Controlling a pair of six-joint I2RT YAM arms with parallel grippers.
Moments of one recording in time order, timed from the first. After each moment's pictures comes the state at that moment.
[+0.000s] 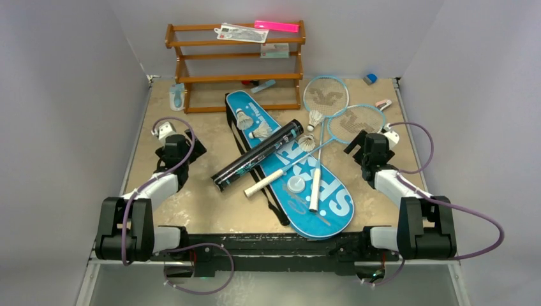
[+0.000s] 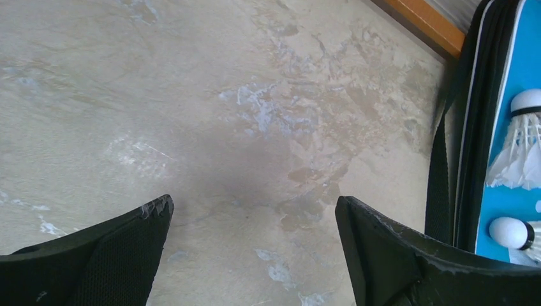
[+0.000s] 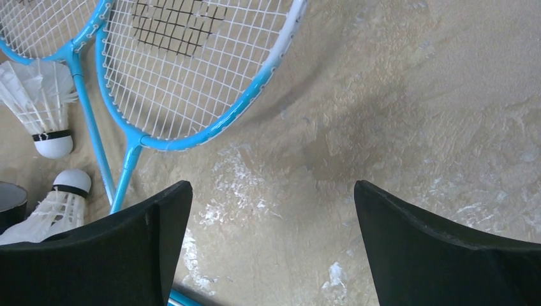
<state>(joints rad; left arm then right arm) -0.04 1.27 0.48 0.22 -0.30 -0.57 0.02 1.29 0.52 0.09 0.26 0.62</state>
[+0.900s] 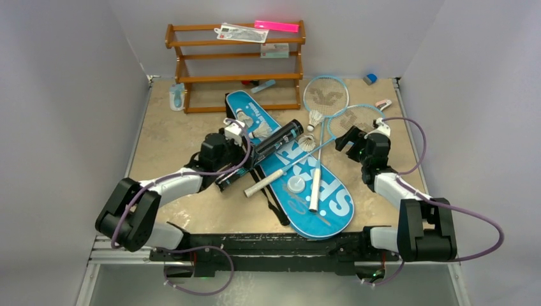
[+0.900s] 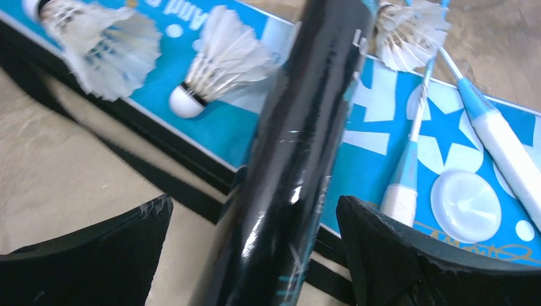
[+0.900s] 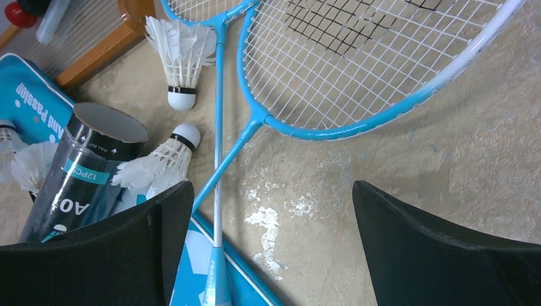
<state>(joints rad) -0.46 1.37 0.56 0.43 0.15 -0.12 0.02 1.27 0.48 0.30 -0.06 0.55</state>
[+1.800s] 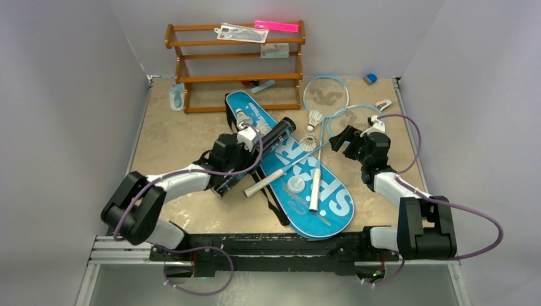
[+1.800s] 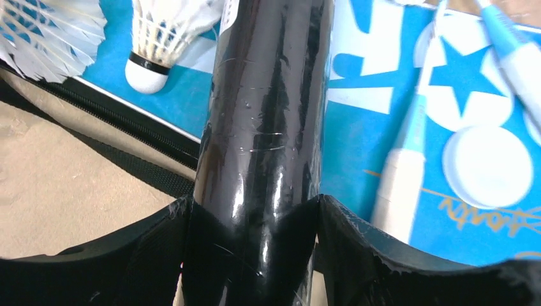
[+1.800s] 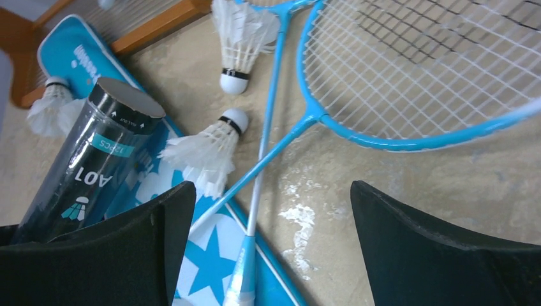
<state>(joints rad) -0.57 1.49 0.67 0.26 0.08 -0.01 0.03 1.29 0.48 0.37 -0.19 0.51</state>
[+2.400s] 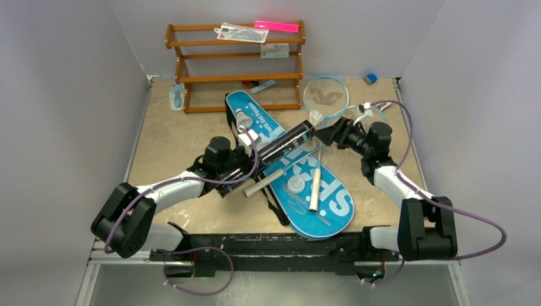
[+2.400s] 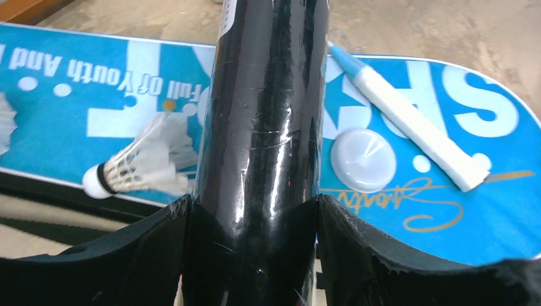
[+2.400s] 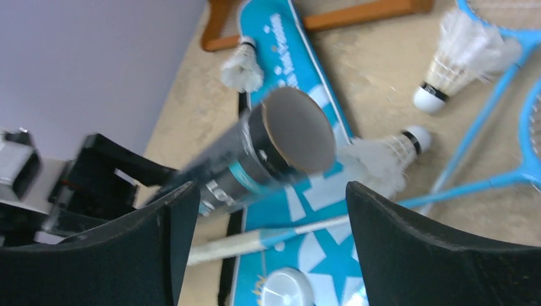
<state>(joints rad) -0.57 1.34 0.57 0.40 0.34 -0.02 0.05 1.28 0.56 0.48 -0.64 0.64</state>
